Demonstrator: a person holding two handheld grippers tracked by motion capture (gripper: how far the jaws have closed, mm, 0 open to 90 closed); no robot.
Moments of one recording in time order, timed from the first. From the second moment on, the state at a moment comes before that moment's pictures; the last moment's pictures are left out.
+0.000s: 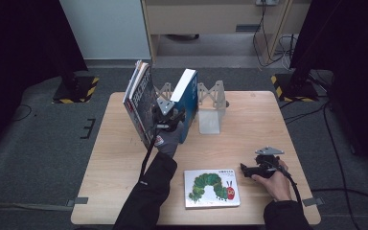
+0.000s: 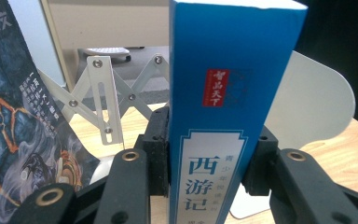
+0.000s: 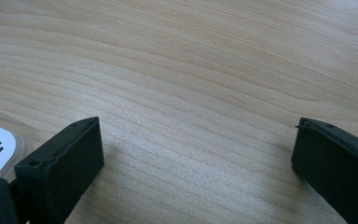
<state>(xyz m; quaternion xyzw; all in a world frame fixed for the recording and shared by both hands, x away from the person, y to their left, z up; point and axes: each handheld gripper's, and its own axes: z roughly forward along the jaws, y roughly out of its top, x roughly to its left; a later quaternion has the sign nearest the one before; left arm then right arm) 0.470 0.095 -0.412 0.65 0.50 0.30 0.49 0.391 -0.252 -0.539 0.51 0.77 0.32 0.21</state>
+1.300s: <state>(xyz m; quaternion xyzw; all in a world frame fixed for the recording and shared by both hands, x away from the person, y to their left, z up) 0.472 0.093 -0.417 0.68 0.47 0.27 0.50 0.391 -0.252 -0.539 0.50 0.77 0.32 0.21</state>
